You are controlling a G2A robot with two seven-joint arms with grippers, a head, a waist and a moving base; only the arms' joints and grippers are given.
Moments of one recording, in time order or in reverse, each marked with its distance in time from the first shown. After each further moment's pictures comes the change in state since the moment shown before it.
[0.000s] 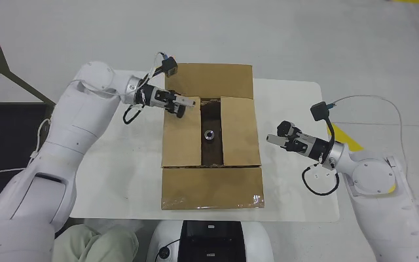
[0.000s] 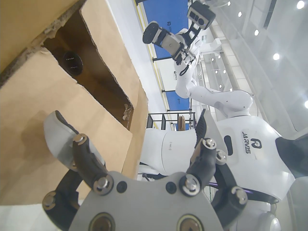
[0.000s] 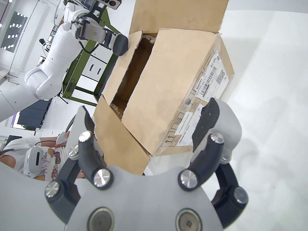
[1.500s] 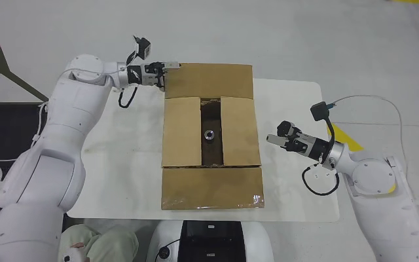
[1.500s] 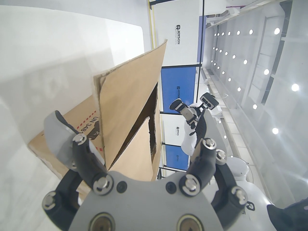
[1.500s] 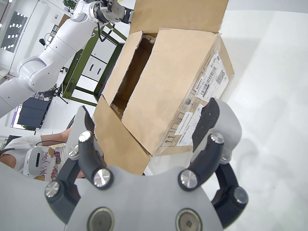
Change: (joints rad) left arm -0.191 -0.119 0.060 0.500 0.085 -0.044 0.231; right arm 0.000 0.000 0.000 0.000 0.000 0.000 0.000
